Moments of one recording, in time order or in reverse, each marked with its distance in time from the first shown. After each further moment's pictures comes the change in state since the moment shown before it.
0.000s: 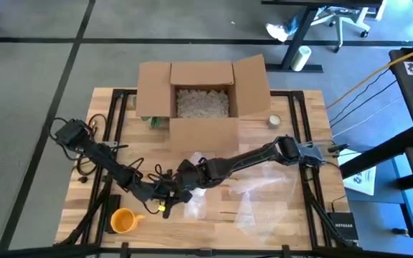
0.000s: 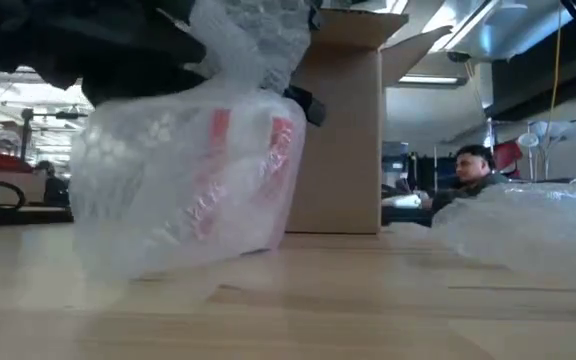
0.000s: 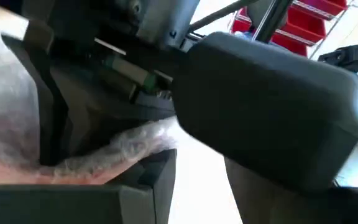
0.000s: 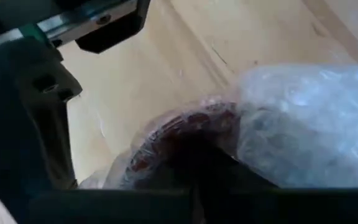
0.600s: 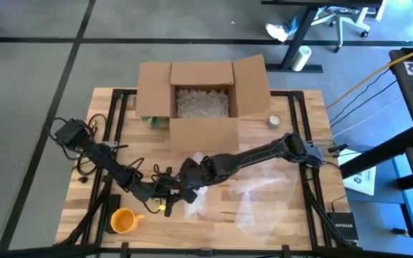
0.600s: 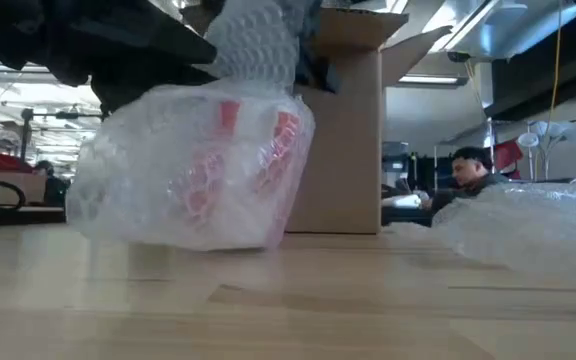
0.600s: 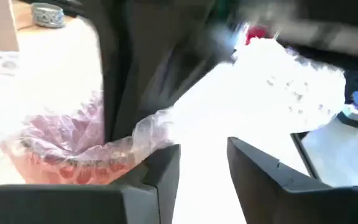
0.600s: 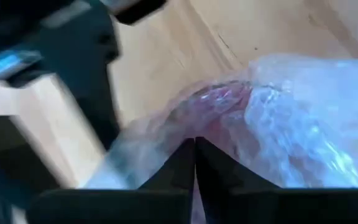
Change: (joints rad) left arm 0.000 -0.003 0.004 -0.031 -0.058 0.007; right arm 0.009 -0.108 0.001 -0.091 -0.064 -0.015
